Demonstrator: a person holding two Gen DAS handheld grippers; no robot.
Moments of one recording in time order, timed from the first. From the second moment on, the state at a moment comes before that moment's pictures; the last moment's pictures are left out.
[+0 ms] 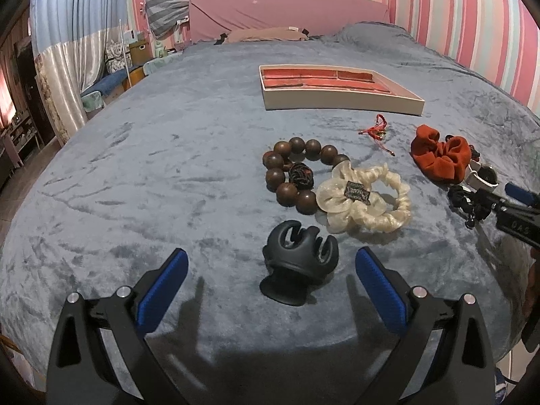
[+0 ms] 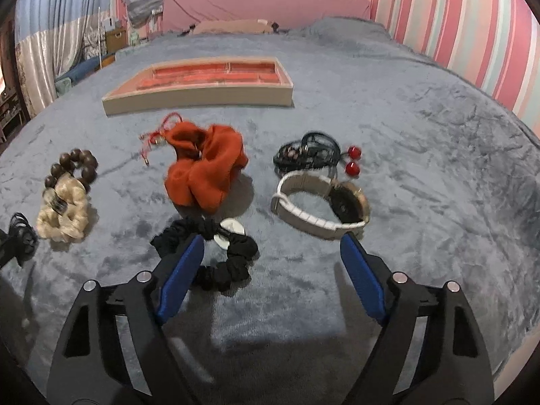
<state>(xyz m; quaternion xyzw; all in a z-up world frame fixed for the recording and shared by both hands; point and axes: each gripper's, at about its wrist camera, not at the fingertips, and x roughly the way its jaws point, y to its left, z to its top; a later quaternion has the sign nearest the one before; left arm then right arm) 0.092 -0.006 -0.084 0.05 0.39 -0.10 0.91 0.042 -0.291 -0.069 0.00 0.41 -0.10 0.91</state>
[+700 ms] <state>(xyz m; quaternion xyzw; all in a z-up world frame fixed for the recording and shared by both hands) 0.100 -0.006 -0.089 0.04 0.39 -0.12 0.91 0.051 -0.286 -0.090 0.02 0.43 -0.05 0.90</state>
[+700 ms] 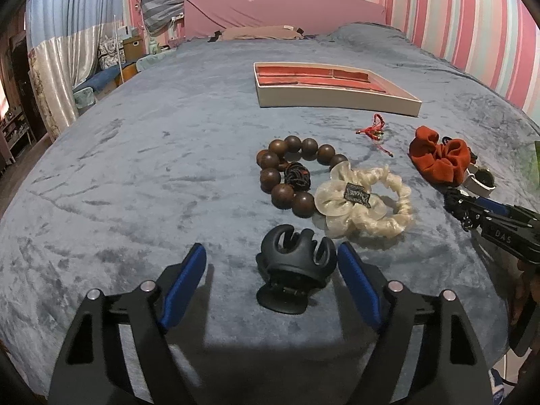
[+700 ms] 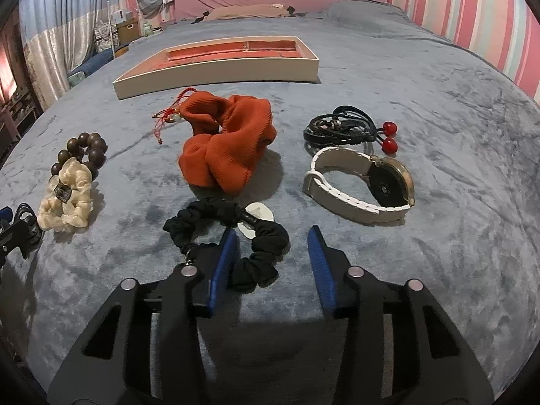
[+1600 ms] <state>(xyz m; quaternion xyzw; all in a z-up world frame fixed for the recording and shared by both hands) 0.100 -0.010 -0.063 0.03 0.38 -0.15 0.91 0.037 -0.305 -0.050 0.05 0.38 -0.03 0.92</state>
